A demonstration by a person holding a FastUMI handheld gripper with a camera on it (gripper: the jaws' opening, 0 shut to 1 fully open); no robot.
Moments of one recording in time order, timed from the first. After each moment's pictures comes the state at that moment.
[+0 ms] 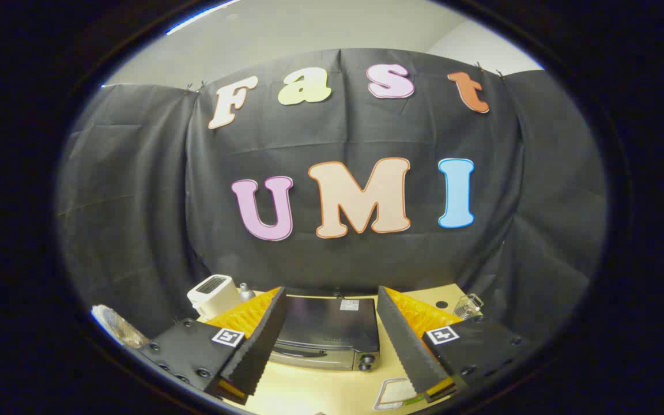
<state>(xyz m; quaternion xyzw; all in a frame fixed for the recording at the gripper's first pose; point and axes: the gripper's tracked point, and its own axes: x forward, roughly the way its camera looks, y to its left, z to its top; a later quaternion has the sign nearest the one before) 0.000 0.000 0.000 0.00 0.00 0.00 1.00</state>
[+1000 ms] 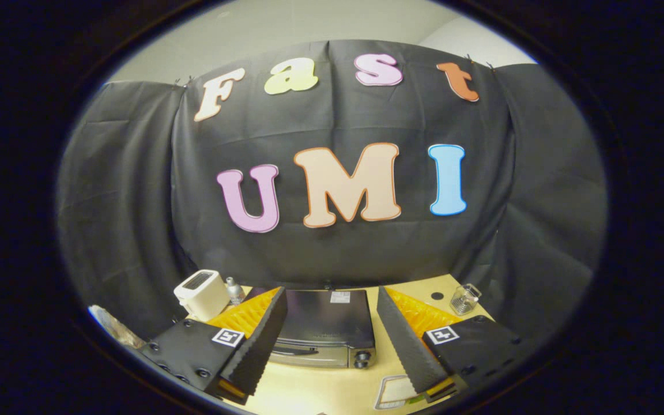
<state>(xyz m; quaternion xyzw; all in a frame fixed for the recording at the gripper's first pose) 0.026 -0.015 -0.051 0.00 0.02 -0.03 1.00</state>
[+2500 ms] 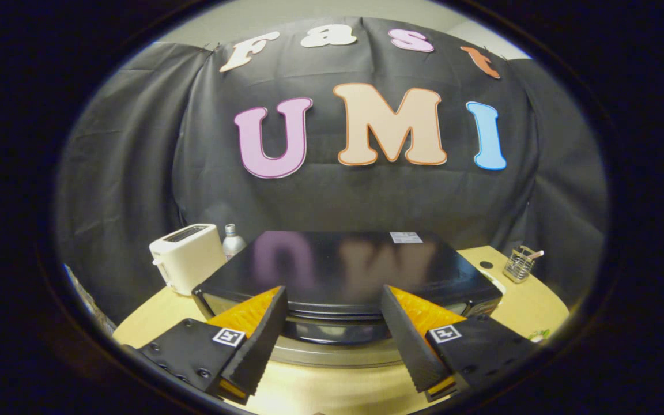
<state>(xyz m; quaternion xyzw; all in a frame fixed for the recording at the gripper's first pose) 0.145 0.085 -0.255 -0.03 0.02 -0.01 1.00</state>
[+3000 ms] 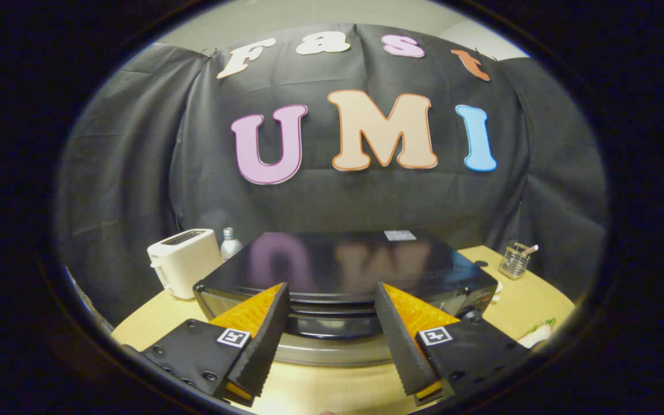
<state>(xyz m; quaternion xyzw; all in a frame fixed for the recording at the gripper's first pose) 0.125 0.083 -0.264 -0.01 0.00 -0.03 1.00</state>
